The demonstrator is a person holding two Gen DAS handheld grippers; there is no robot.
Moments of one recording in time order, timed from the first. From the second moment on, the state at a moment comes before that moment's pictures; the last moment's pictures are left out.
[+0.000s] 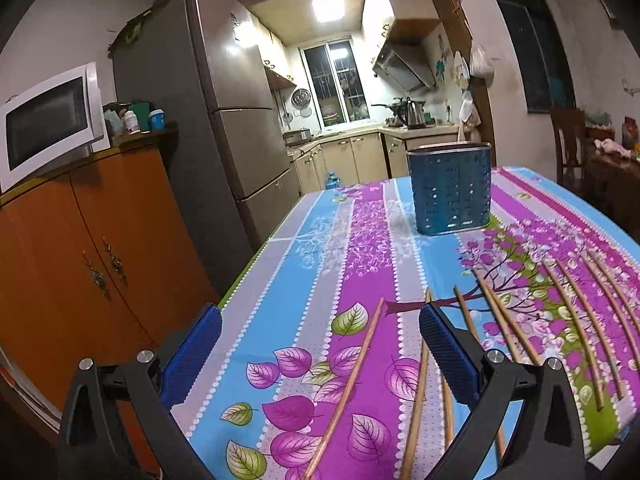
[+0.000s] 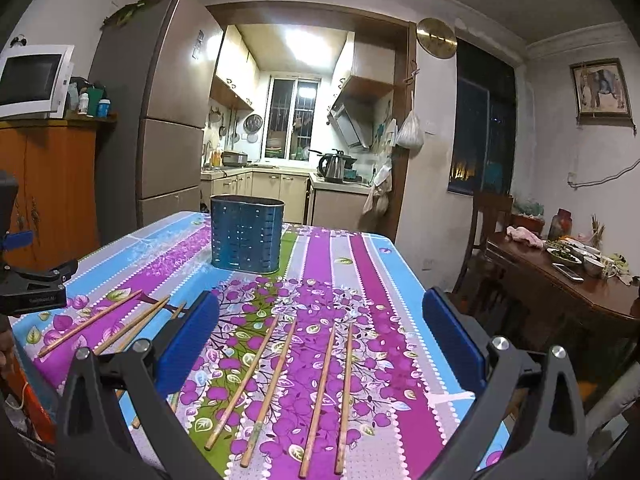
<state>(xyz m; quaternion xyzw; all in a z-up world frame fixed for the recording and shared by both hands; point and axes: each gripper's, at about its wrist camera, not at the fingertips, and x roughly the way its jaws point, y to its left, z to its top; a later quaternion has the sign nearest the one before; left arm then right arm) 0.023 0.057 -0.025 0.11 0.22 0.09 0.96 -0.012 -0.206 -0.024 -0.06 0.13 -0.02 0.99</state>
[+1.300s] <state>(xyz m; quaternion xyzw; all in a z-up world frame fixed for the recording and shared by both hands) 0.033 0.074 -0.052 0.14 0.25 0.11 0.95 -0.009 -0.231 -0.040 -0.01 0.17 -0.05 0.98</state>
